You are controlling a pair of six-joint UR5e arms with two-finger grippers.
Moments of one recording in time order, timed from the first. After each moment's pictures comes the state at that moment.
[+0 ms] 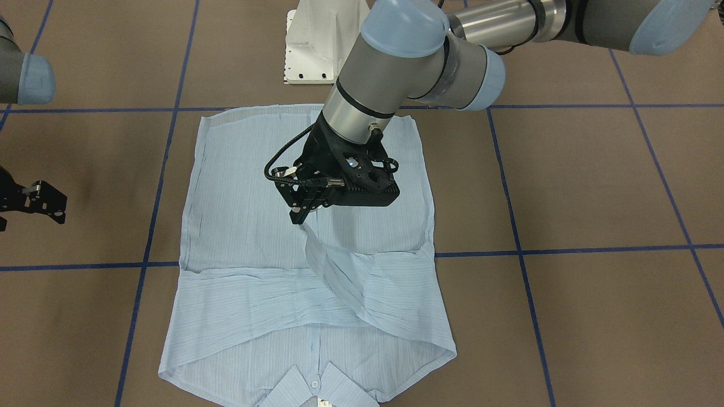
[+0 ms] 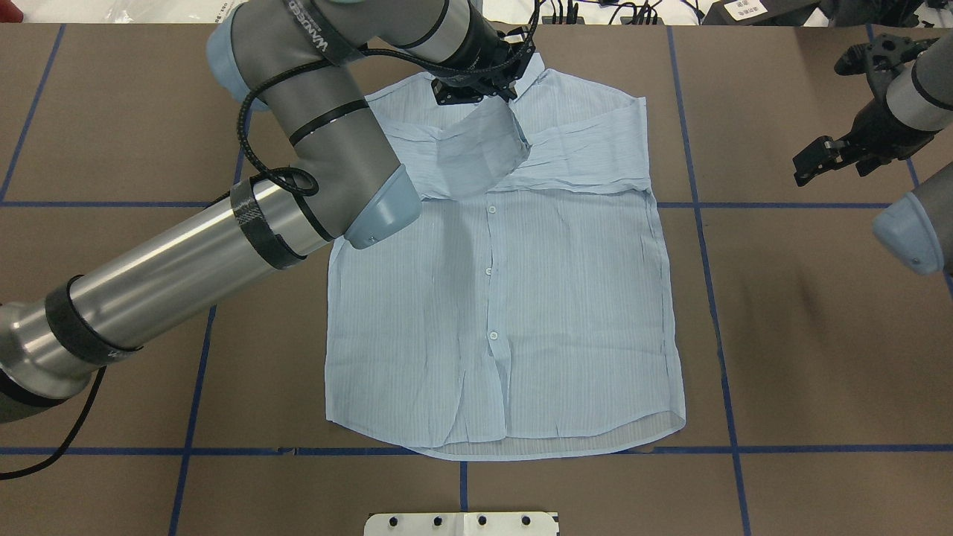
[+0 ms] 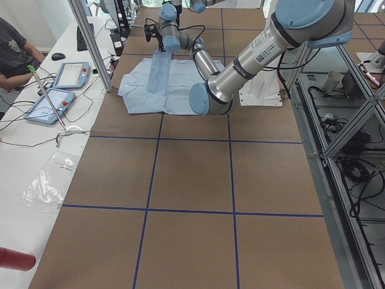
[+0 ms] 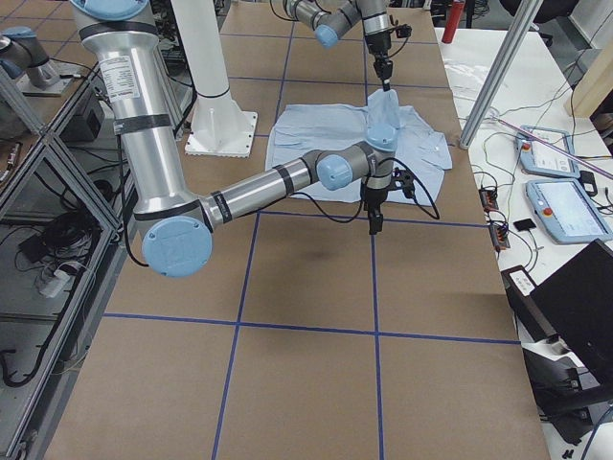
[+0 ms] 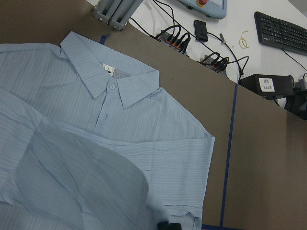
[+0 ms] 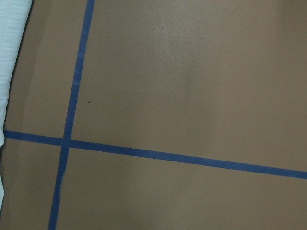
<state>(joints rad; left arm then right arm) -0.75 -2.60 -1.34 -2.06 -1.97 -1.55 1.12 -1.35 1.73 -1.53 2.16 0.48</state>
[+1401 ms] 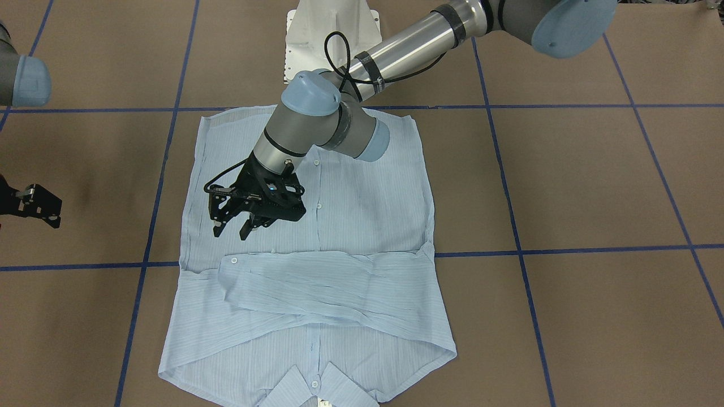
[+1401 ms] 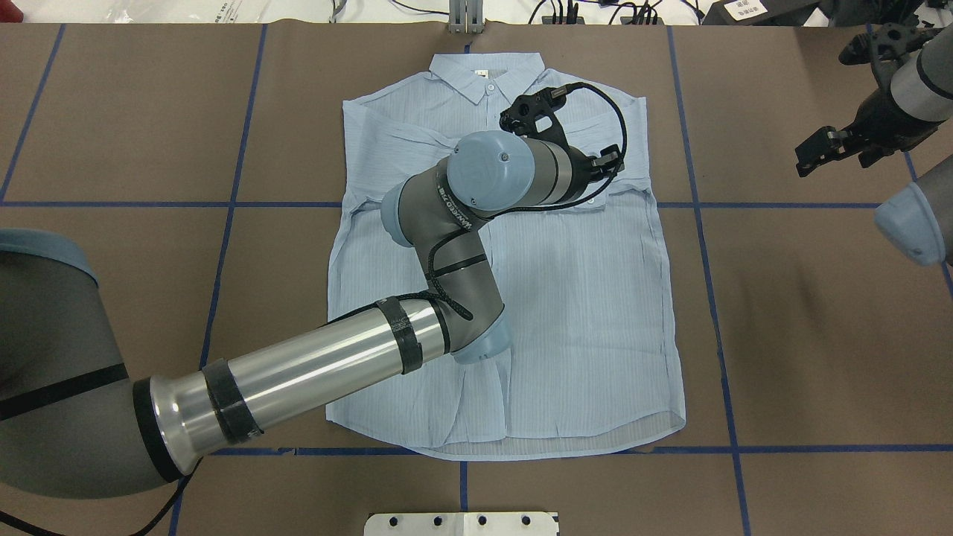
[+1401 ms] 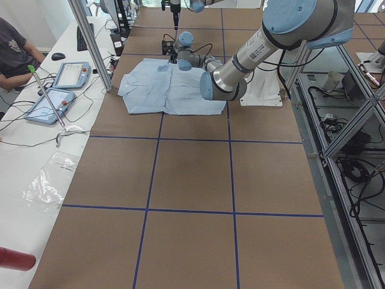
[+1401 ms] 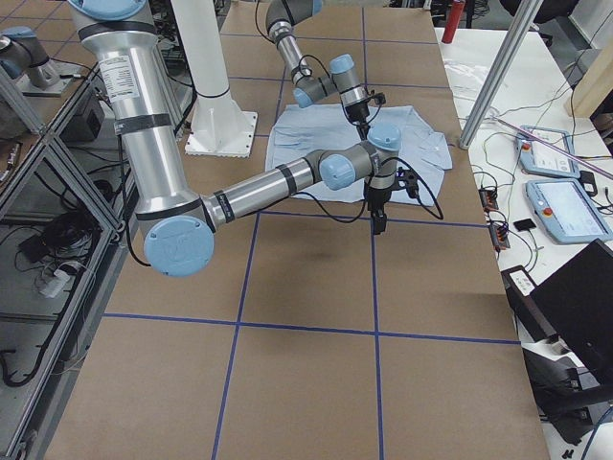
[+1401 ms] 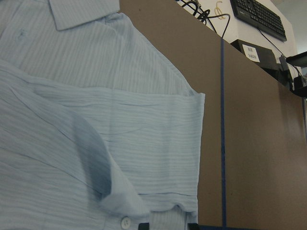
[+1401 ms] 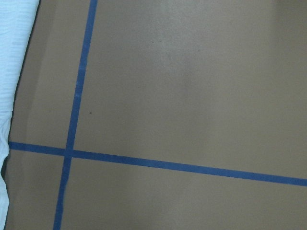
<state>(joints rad) -0.51 -2.74 -0.88 -2.57 -1.64 -1.58 1.13 -1.33 1.73 -1.53 2.17 0.48</state>
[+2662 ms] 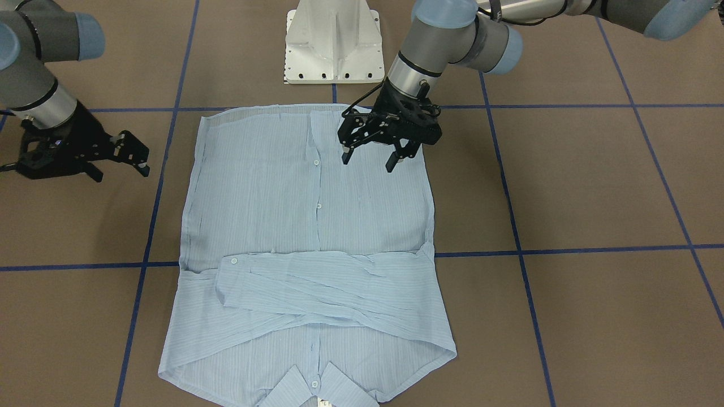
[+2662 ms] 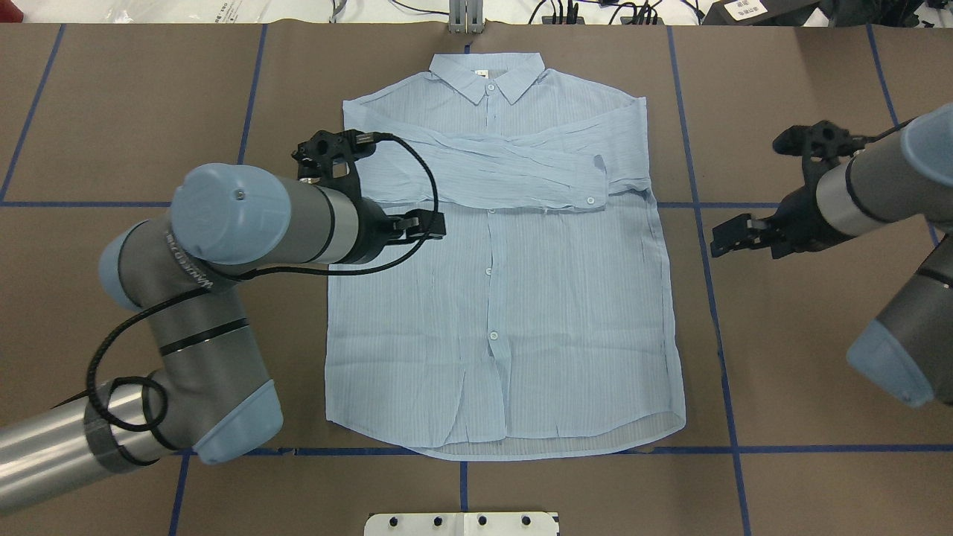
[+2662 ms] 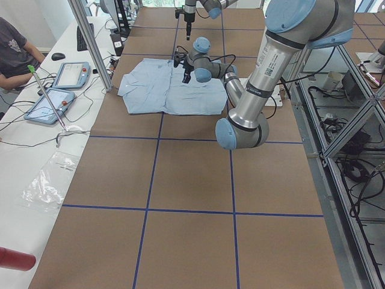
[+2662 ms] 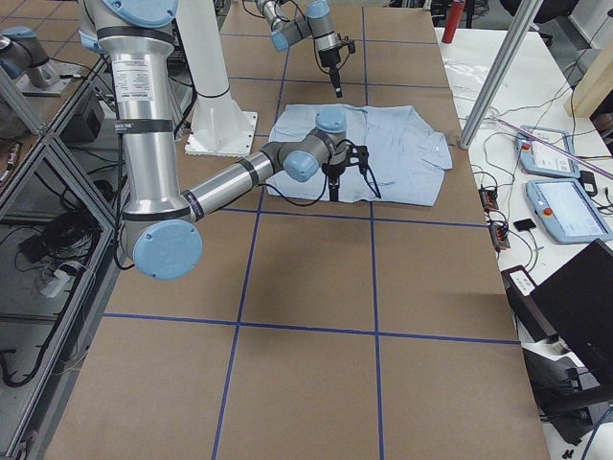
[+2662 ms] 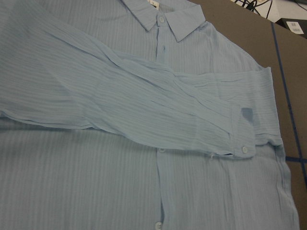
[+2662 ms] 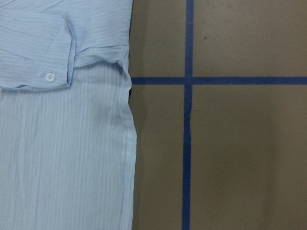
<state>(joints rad) -0.54 -2.10 -1.85 -1.95 -1.74 -1.37 0.81 -1.50 1.98 -1.27 2.10 1.02</state>
